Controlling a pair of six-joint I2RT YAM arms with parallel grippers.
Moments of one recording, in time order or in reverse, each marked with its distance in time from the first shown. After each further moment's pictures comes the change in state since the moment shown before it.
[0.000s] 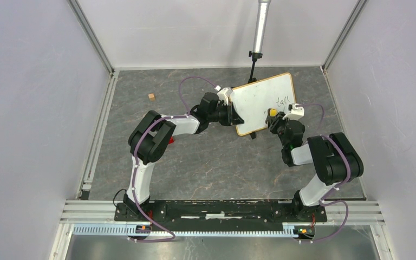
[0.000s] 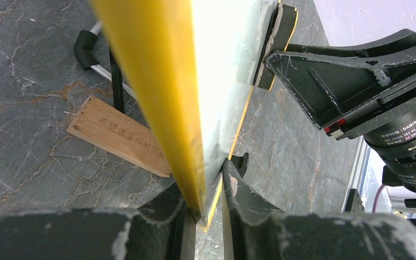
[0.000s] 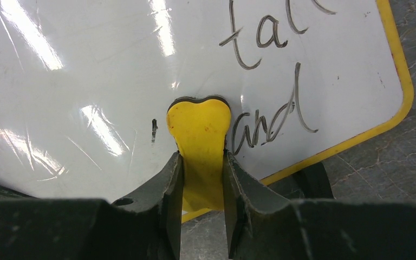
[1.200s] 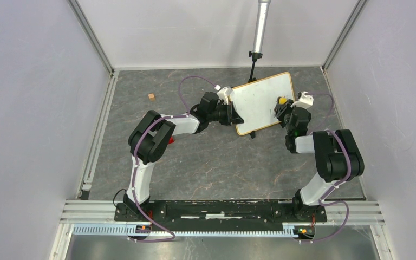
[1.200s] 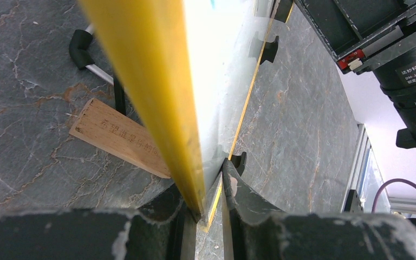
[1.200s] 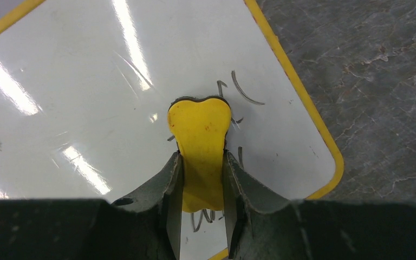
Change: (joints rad) left arm 0.004 0.002 0.009 -0.009 0.000 -0.002; right arm -0.096 0.027 0.182 -0.145 0.033 0.011
